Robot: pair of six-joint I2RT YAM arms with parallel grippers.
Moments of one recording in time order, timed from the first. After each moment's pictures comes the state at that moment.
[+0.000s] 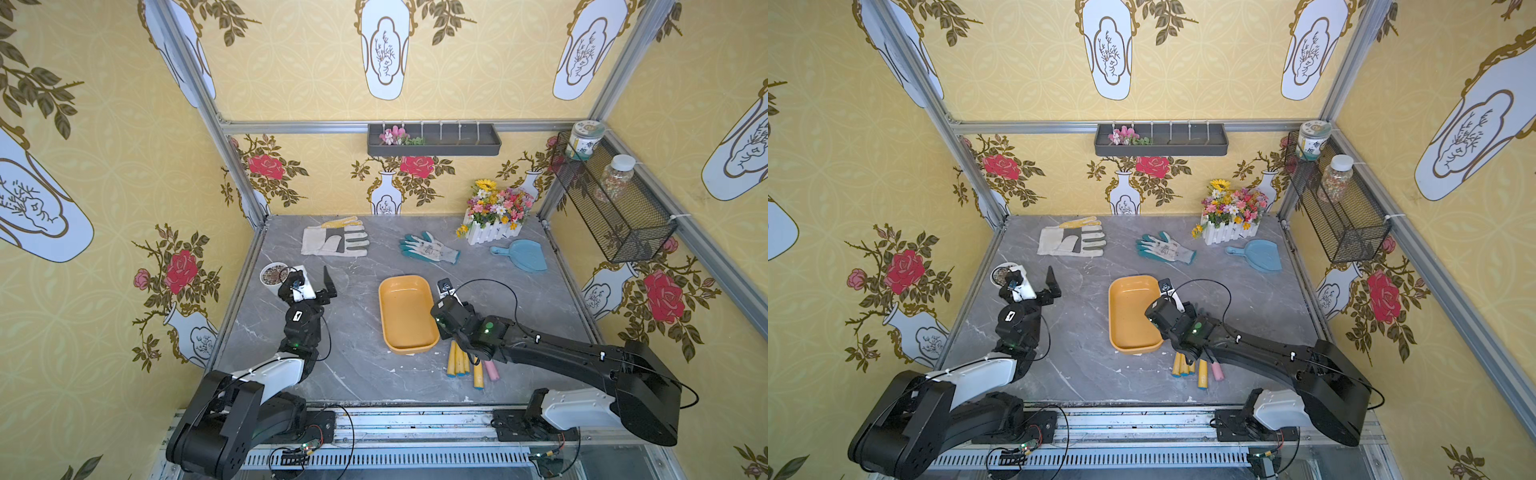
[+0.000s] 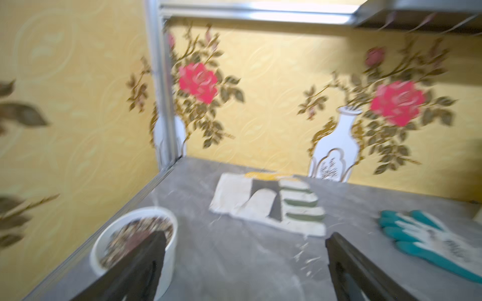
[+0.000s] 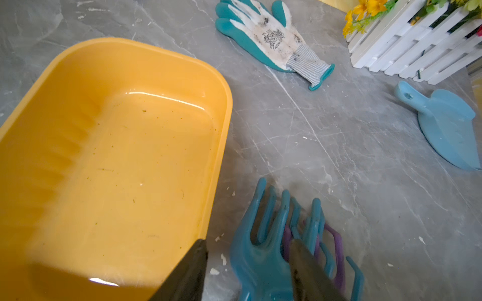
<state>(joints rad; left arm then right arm) -0.33 1.17 0.26 1.01 -0.44 -0.01 0.94 1.31 0.77 -0.42 0.58 0.39</state>
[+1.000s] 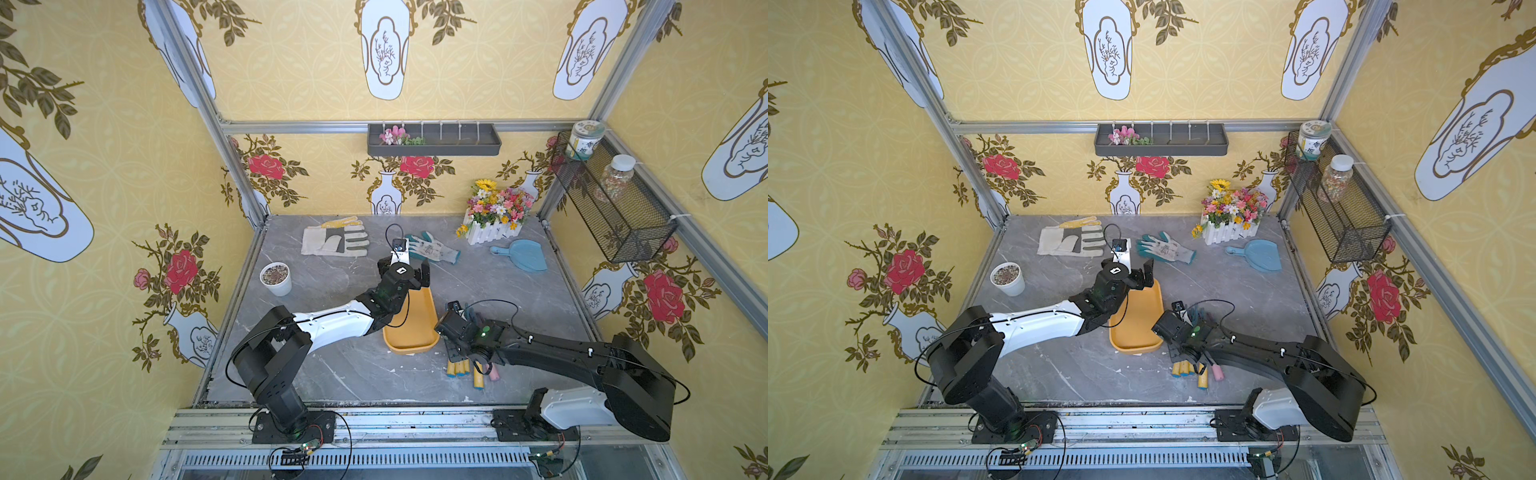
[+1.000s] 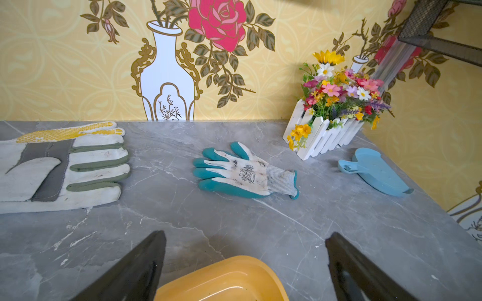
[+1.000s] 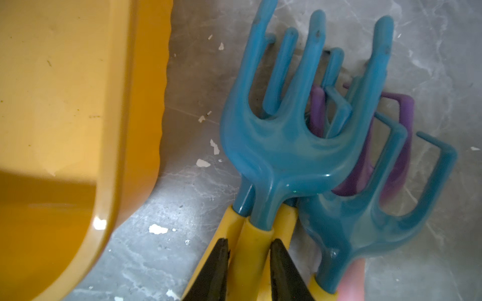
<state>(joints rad) -0.84 1.67 0.99 0.36 -0.51 -0.35 0.90 1.35 0.69 -0.62 0.31 0.63</state>
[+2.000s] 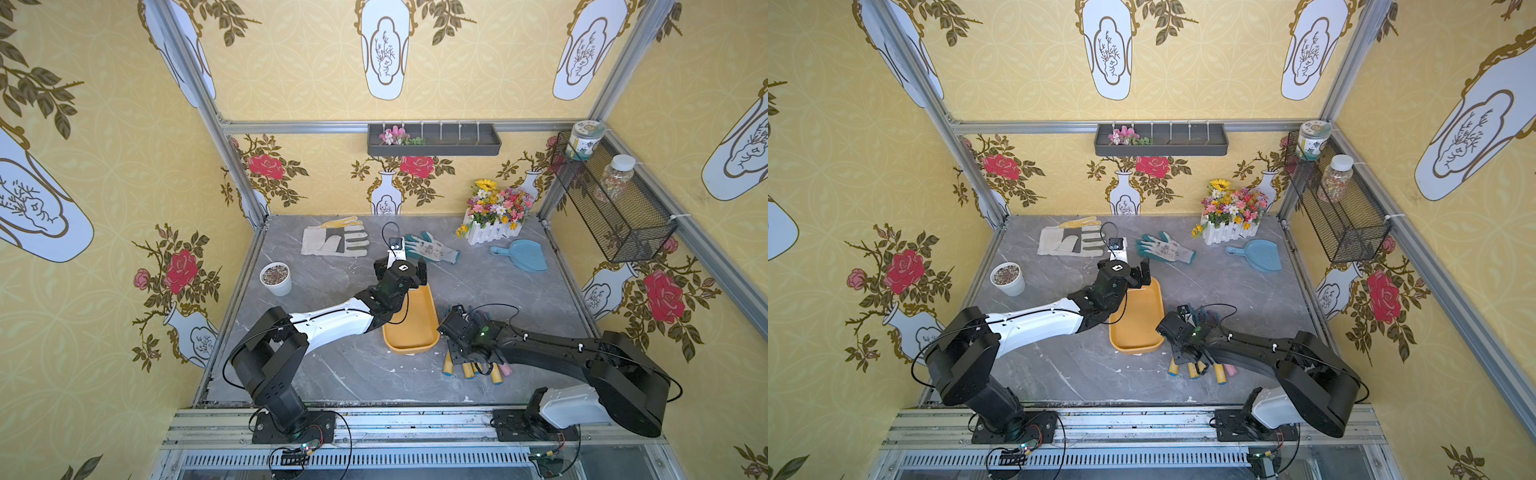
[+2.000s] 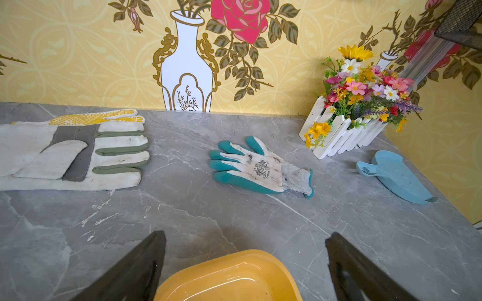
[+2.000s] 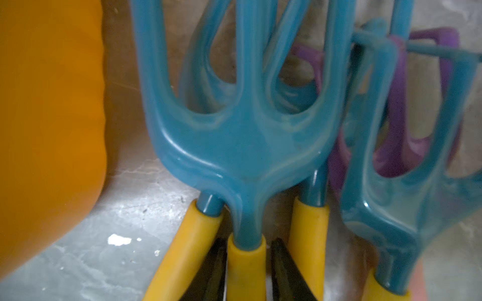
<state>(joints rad) -0.84 1.65 1.00 0.26 -0.56 -0.40 0.86 1.40 0.64 -0.59 0.26 0.66</state>
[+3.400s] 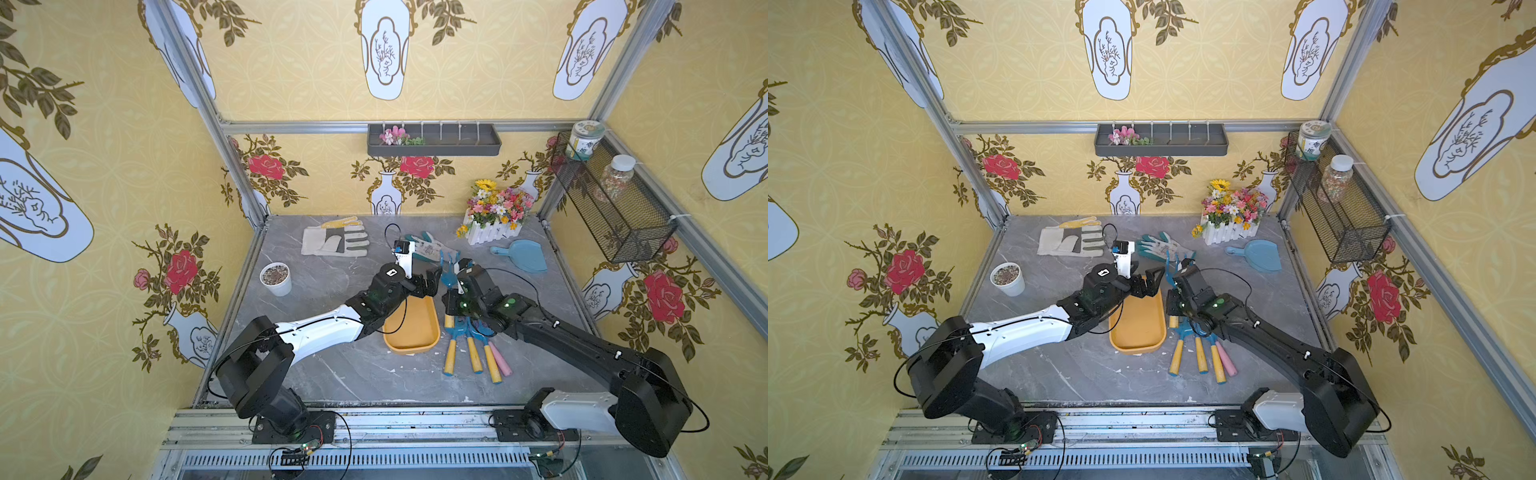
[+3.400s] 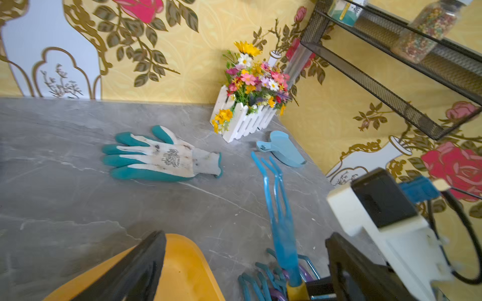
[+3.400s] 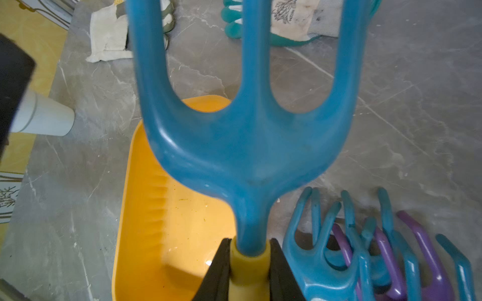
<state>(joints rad) -0.84 1.56 0.91 0.40 -0.11 -0.47 0.62 1.29 0.85 -0.38 0.04 0.58</state>
